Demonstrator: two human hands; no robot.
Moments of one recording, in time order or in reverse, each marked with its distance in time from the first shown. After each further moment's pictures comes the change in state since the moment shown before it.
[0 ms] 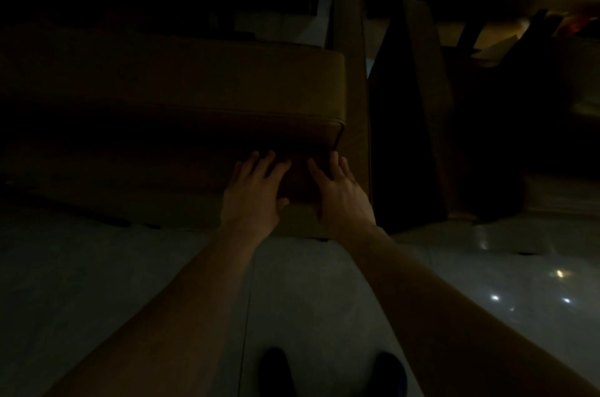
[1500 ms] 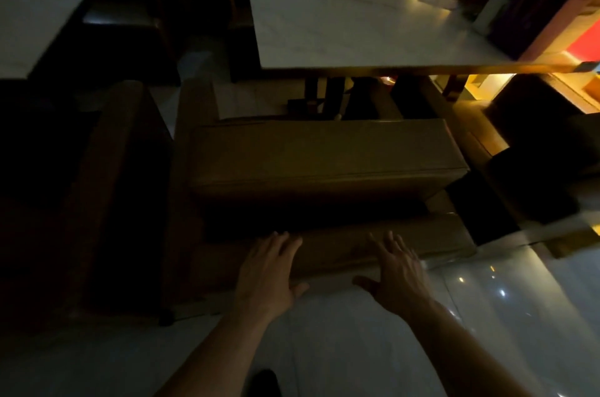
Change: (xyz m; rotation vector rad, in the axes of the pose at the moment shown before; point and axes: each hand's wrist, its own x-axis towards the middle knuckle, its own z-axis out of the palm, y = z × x) left_hand 0.096 0.600 0.092 -0.101 -0.236 0.280; right_hand -0.219 0.628 -0.185 -0.004 0.029 0.430
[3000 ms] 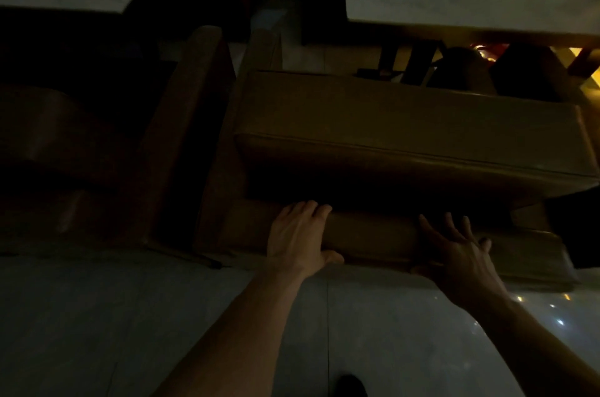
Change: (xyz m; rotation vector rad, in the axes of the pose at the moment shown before) left_hand -0.004 -0.066 0.020 0.030 0.136 -0.129; right_hand 0.044 -0.004 0.048 -0.138 -0.067 -0.174
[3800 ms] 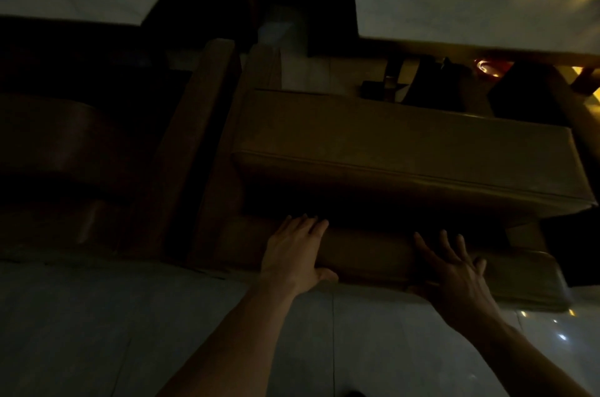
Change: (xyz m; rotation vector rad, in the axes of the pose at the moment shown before) left_hand -0.013 -0.038 -0.011 -0.006 -0.068 0.023; right_hand -0.005 -0.039 0.006 0.016 -0.034 -0.002
